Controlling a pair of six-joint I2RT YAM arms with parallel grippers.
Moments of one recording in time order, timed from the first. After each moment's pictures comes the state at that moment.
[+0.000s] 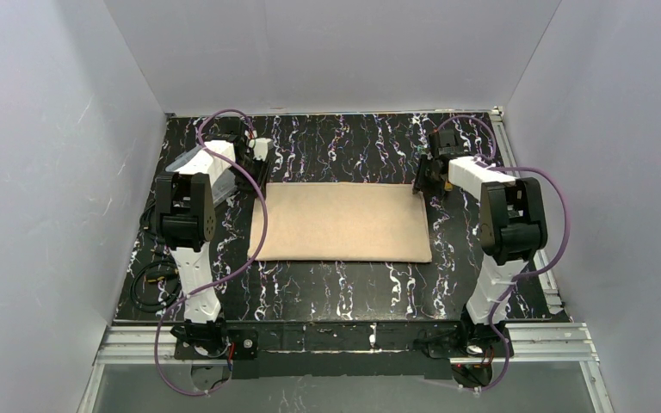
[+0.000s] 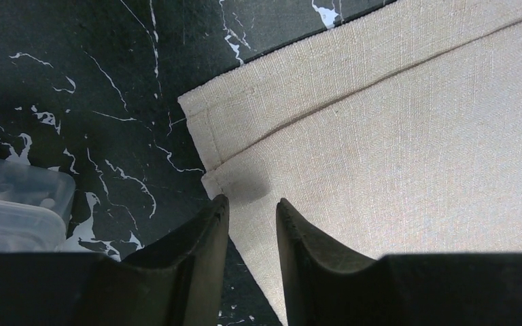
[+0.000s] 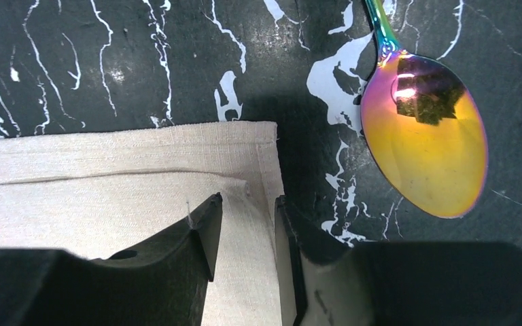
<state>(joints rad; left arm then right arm) -0.10 2.09 1.60 -0.82 0.26 0.19 0.17 1.89 1.27 -0.42 -0.02 0.36</state>
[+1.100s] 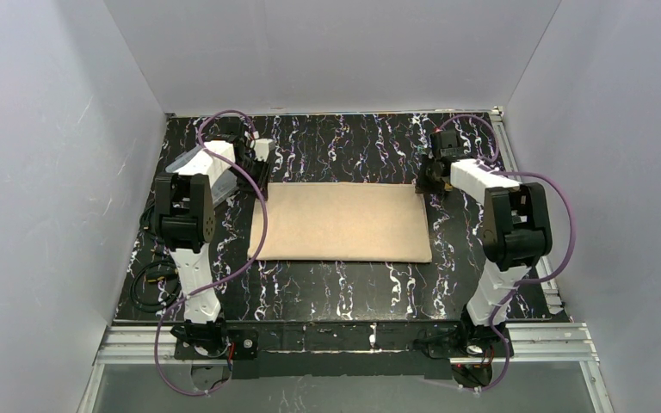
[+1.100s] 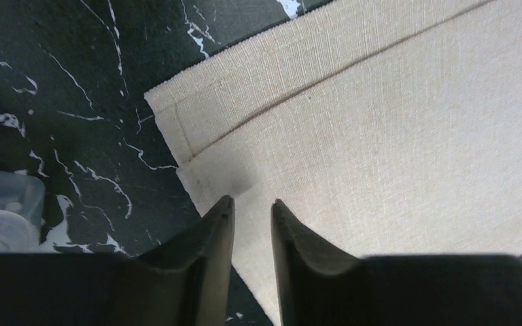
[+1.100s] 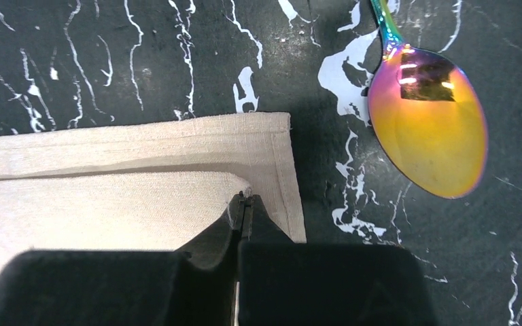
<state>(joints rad) -0.10 2.08 1.58 -0.83 0.33 0.22 0.17 1.86 1.24 -0.38 -0.04 0.38</state>
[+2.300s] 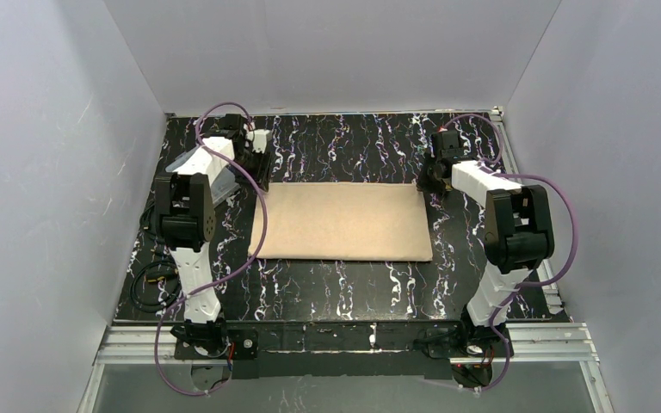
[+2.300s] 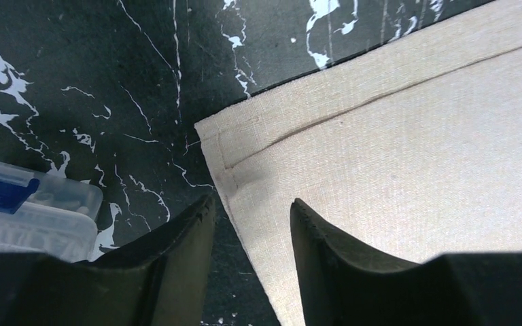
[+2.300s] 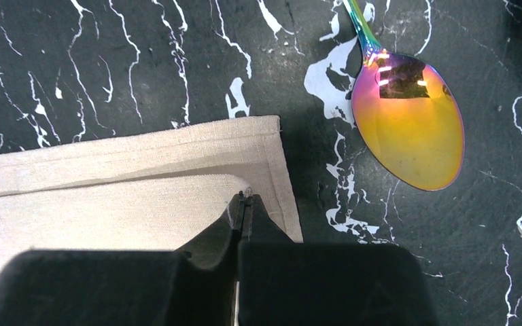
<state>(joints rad) -0.10 2.09 1.63 -0.79 0.26 0.16 0.17 1.82 1.21 -0.35 0.01 0.42</state>
